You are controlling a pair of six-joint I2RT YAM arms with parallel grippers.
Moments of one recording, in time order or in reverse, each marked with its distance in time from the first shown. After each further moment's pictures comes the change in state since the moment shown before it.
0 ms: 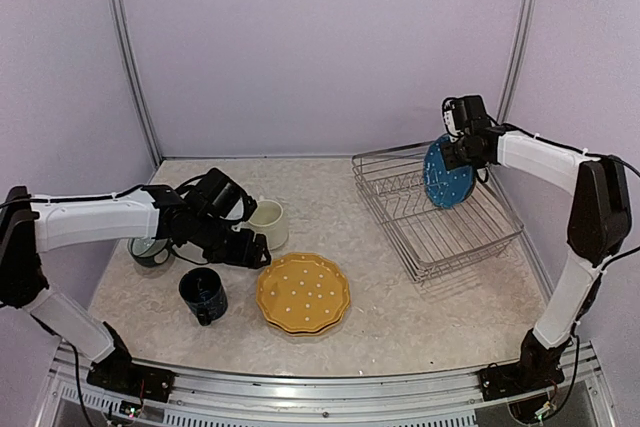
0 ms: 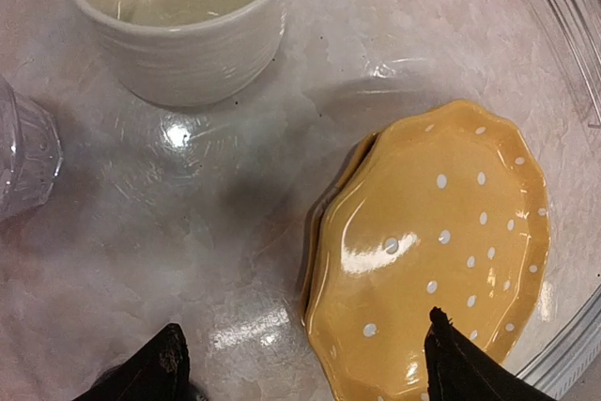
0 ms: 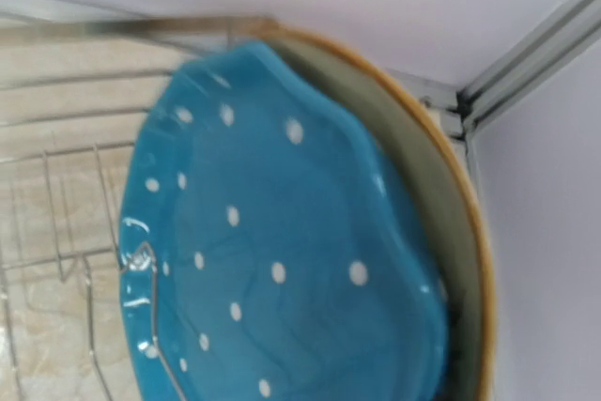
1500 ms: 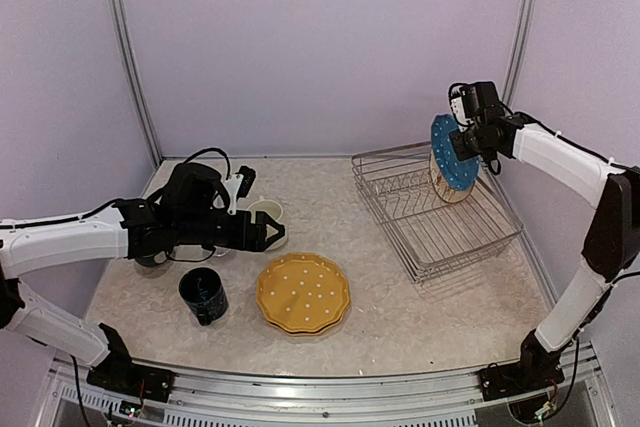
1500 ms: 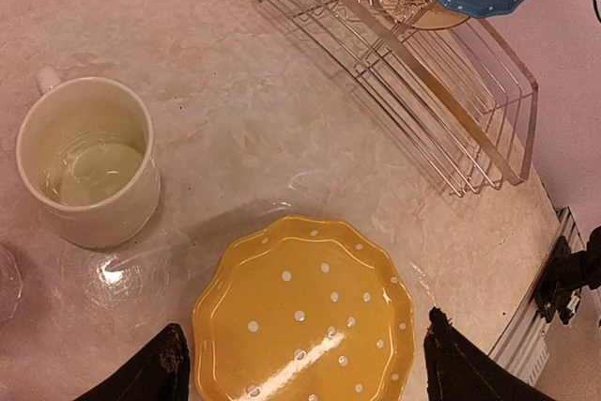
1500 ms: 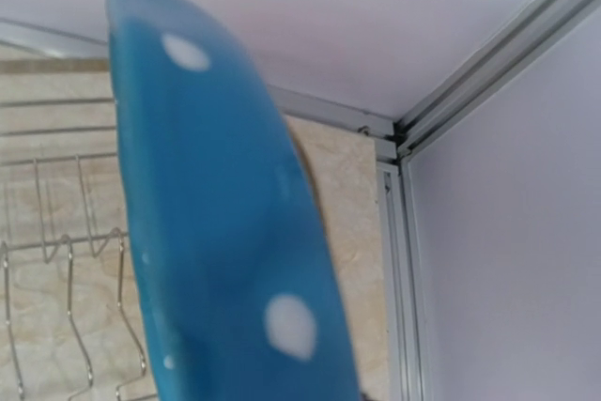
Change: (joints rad) left arm -0.057 -0.194 -0.122 0.354 0.027 0.000; right arm 0.026 -0.151 0.019 -0.104 0.057 -0.053
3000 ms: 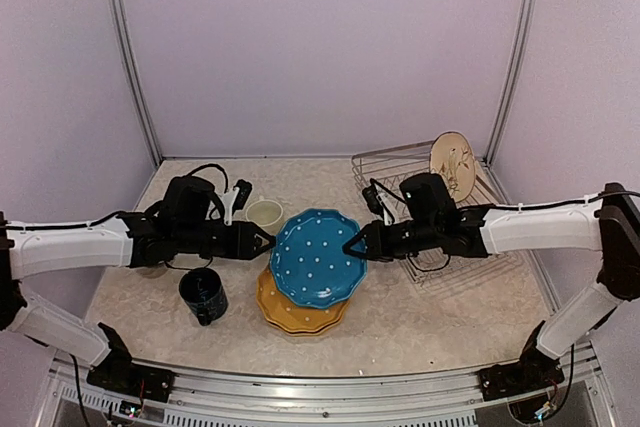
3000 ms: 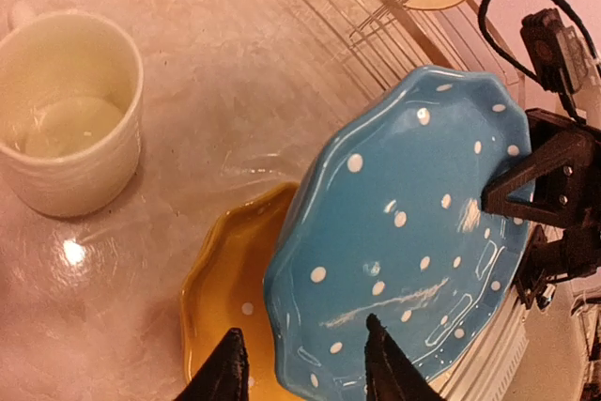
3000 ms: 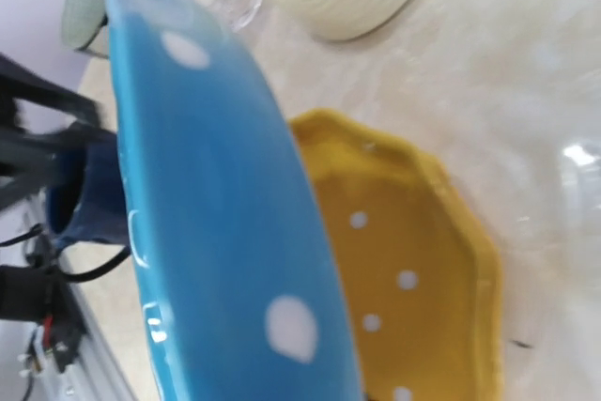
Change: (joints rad) left arm 0.072 0.031 -0.127 0.138 0.162 -0.047; right arm 0.494 -0.085 -0.603 0.548 -0.880 0.843
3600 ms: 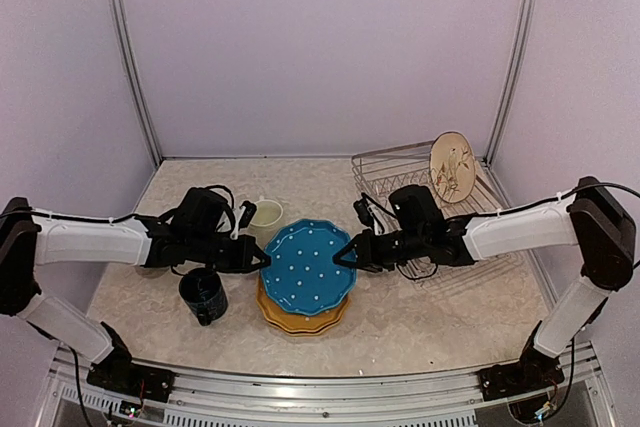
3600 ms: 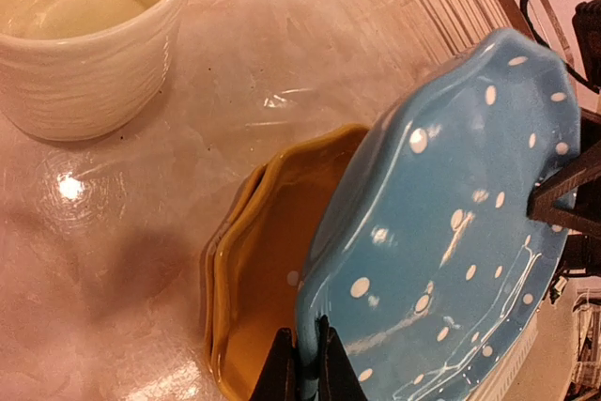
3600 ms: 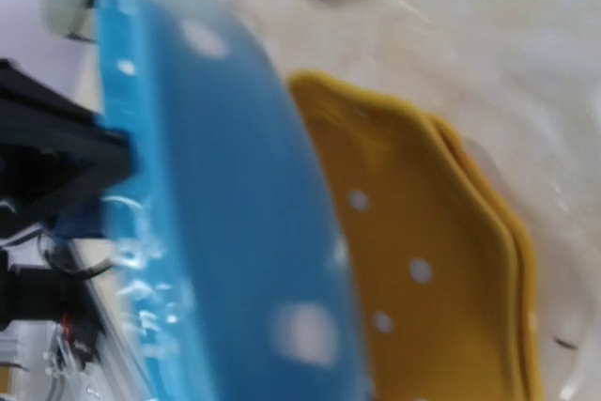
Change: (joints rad) left arm 0.022 0.106 -0.005 -0.020 0.046 -0.063; right arm 0.025 0.105 -0.014 0.079 -0.033 0.072
